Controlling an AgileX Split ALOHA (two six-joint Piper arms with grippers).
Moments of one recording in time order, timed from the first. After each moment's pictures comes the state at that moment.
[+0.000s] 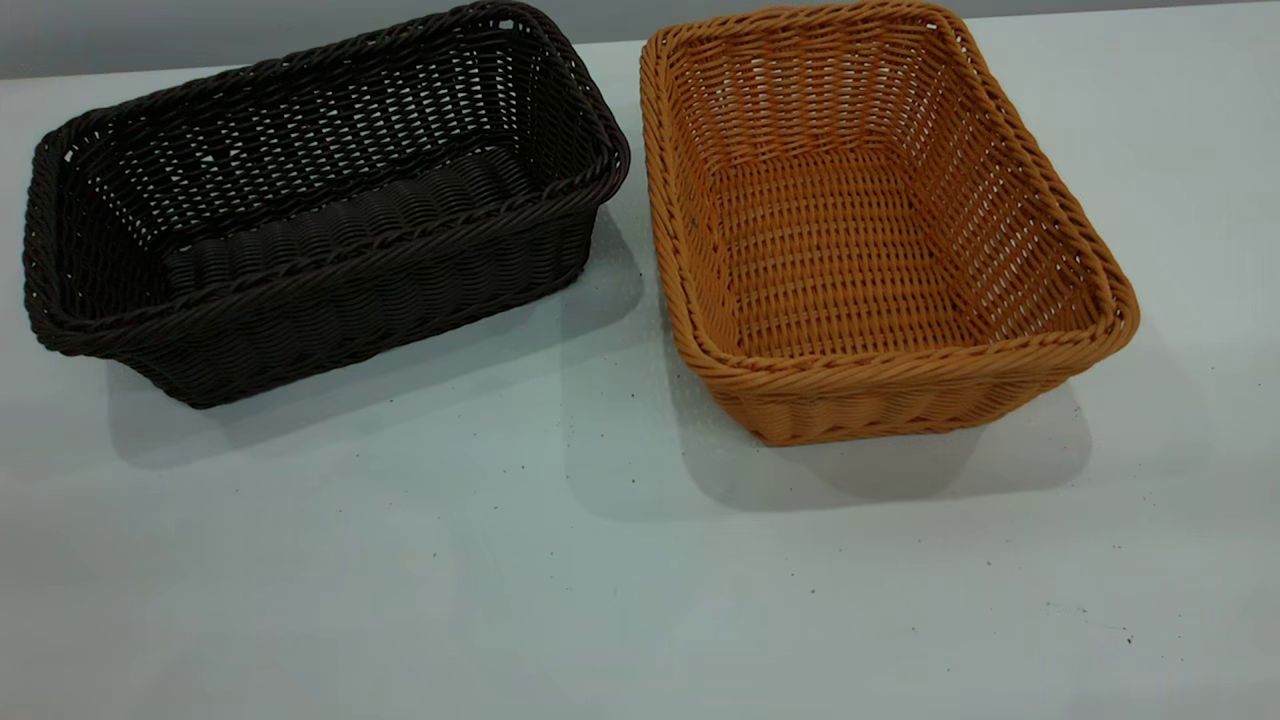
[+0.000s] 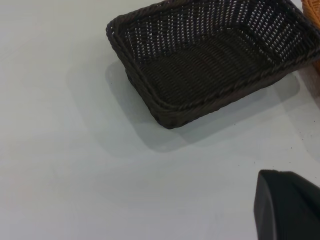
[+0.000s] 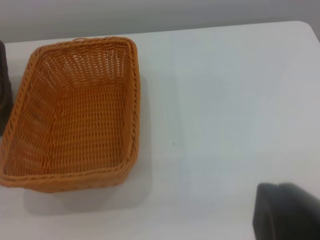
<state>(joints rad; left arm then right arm) 0.04 0.00 -0.45 -0.18 1.08 0.12 -0.04 0.00 -0.49 0.07 1.06 -0.05</state>
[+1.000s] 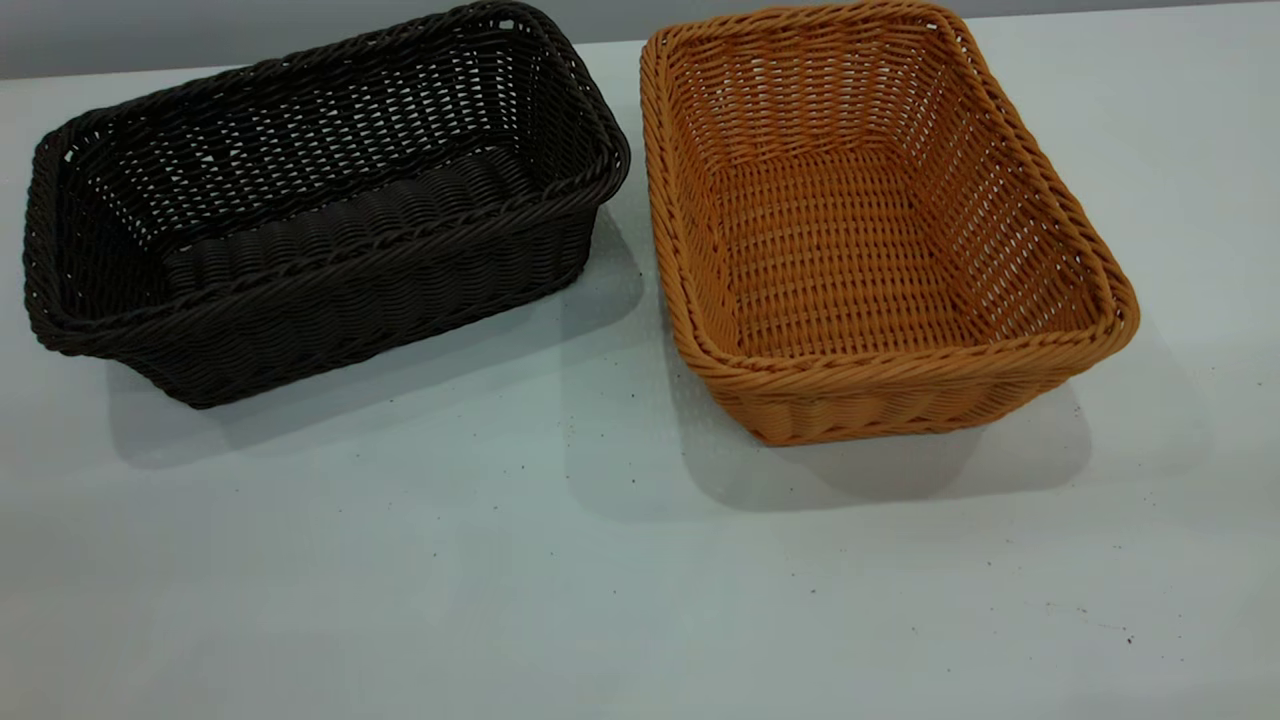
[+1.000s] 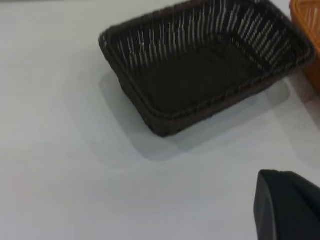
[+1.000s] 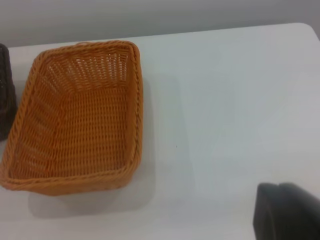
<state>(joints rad) 0.01 0.00 -0.48 -0.19 1.08 0.12 -0.04 0.00 -0.49 0.08 1.06 -0.04</state>
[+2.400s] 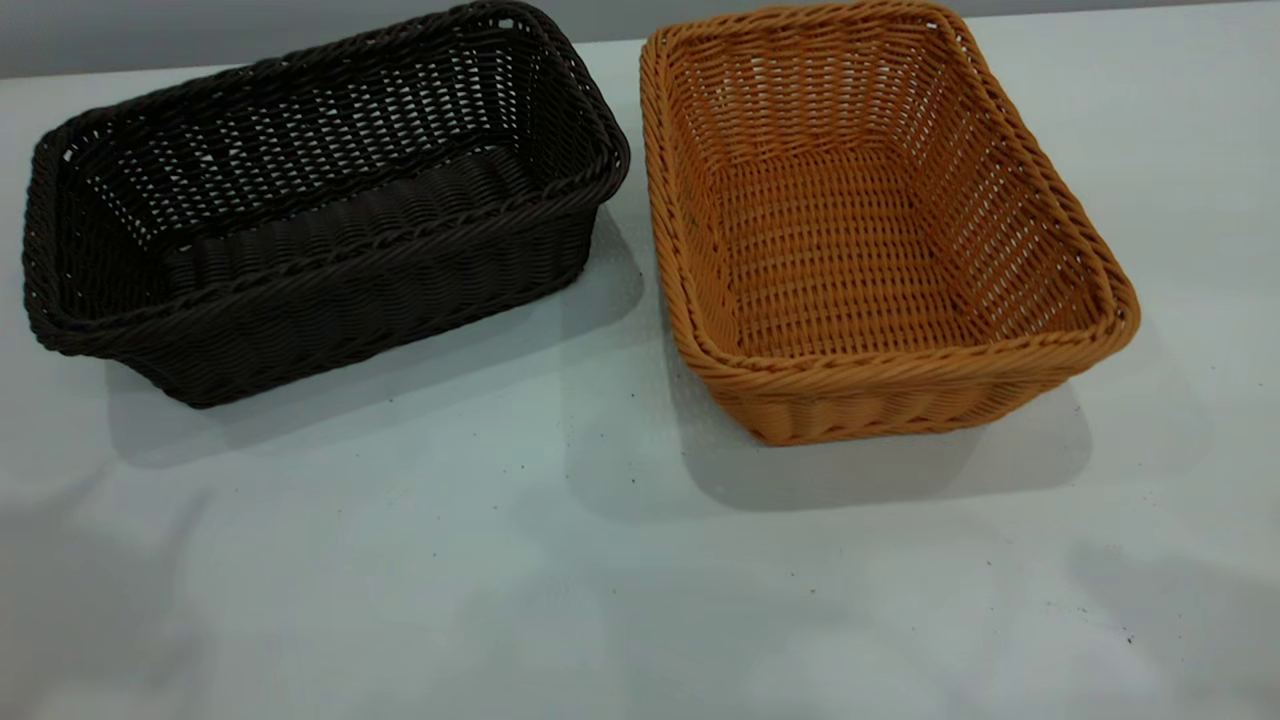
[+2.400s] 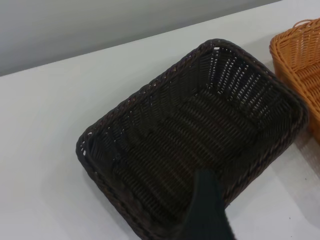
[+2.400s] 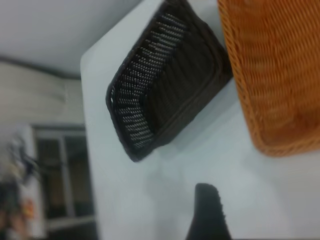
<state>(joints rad) 0.01 0.88 -0.84 -0.42 0.73 0.54 -0.04 0.85 -0.73 0.84 0.94 0.05</state>
